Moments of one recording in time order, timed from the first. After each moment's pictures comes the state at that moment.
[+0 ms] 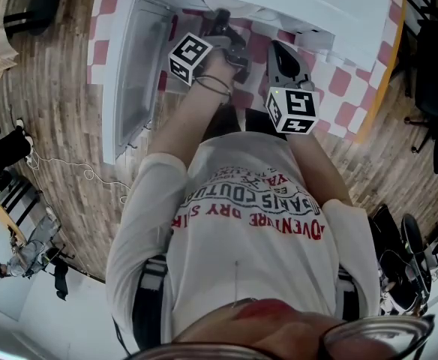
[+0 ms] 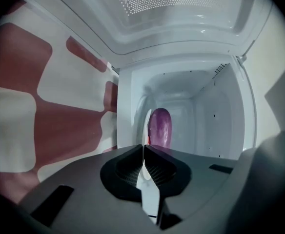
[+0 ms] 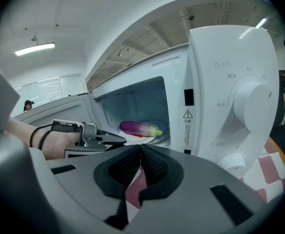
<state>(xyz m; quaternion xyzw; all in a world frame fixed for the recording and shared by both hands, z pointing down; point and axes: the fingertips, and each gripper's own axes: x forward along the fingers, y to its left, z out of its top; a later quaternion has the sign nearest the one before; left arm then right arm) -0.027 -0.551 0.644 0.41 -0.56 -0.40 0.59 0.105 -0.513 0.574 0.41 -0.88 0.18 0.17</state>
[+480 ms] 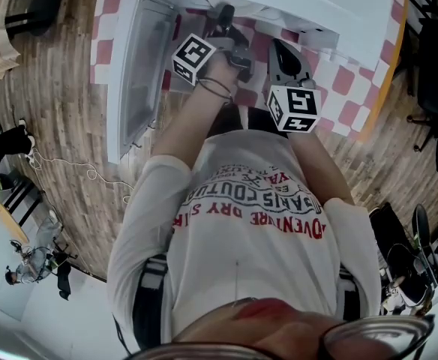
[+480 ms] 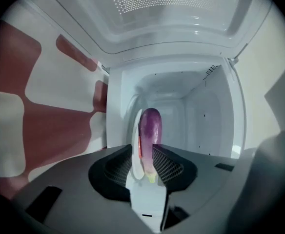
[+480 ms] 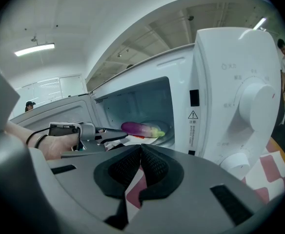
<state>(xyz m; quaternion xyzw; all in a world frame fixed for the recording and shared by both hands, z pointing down) -0.027 -0.554 0.631 0.45 -0.54 -0.42 0.57 0.098 -0.511 0.573 0.41 -0.88 0.18 0.16</state>
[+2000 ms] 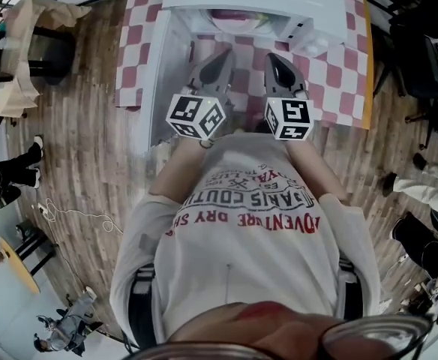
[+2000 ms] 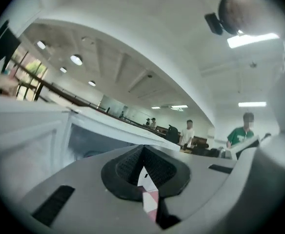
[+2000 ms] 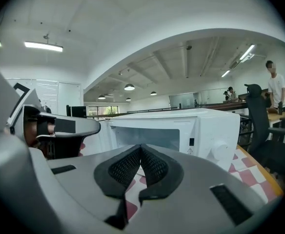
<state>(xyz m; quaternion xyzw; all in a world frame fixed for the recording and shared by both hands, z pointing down) 0.005 -0.424 0.442 0.83 -0.52 -0.07 0.19 0.094 -0.442 0.475 0.47 -0.87 0.09 0.08</state>
